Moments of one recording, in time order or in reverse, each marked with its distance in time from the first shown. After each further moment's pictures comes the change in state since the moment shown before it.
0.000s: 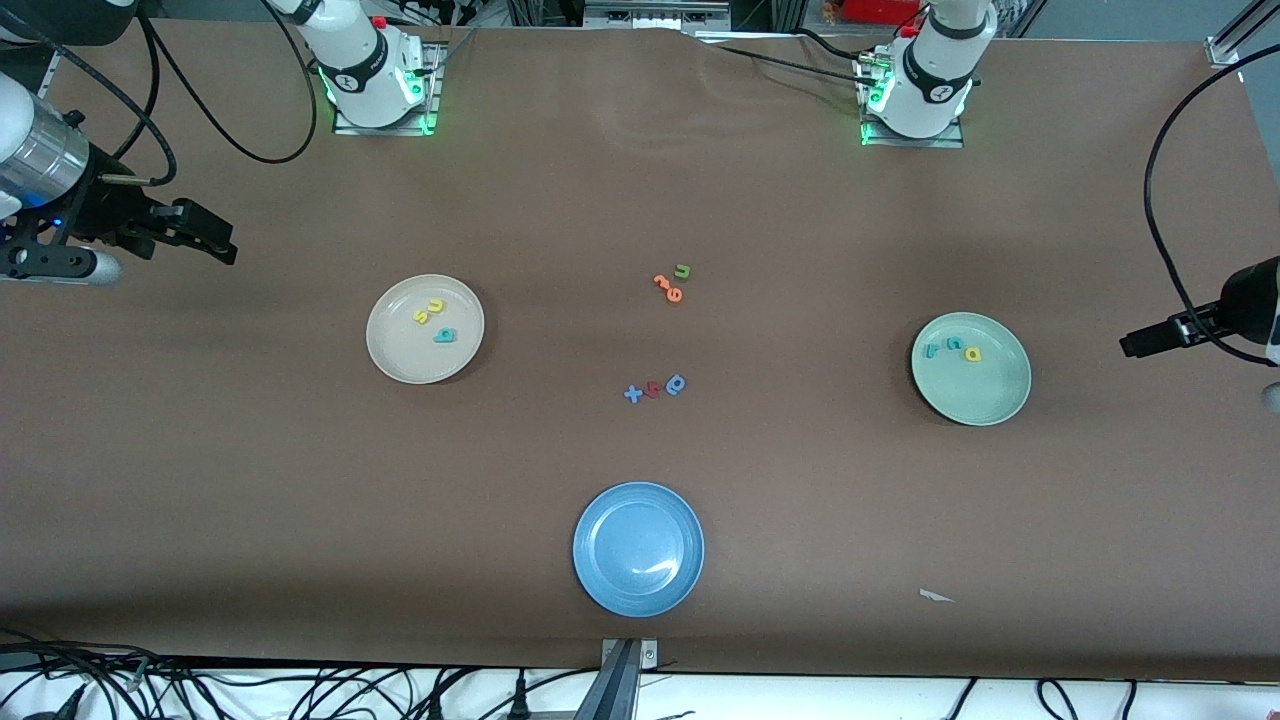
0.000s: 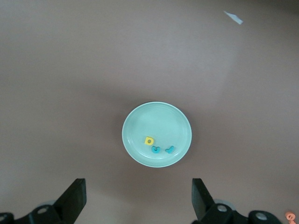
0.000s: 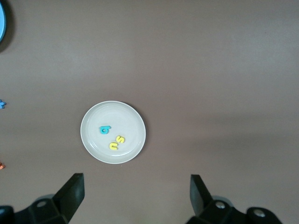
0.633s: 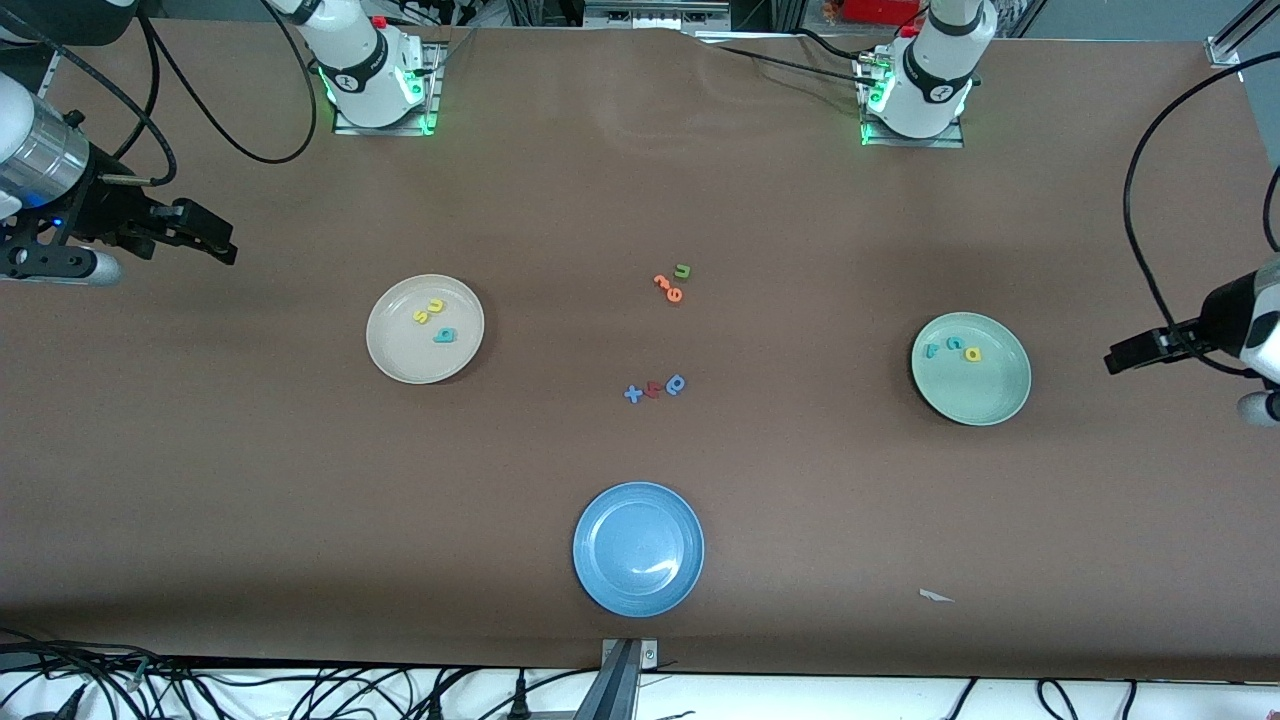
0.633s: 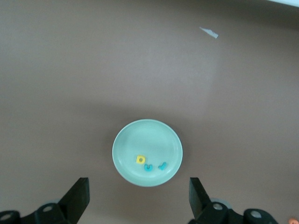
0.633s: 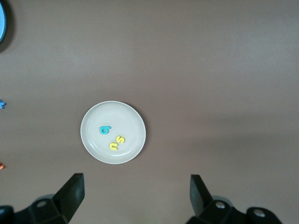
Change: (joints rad) left arm -0.184 -0.030 0.219 -0.103 -0.078 0.179 0.107; right arm 0.000 0.000 0.000 0.000 0.000 0.001 0.000
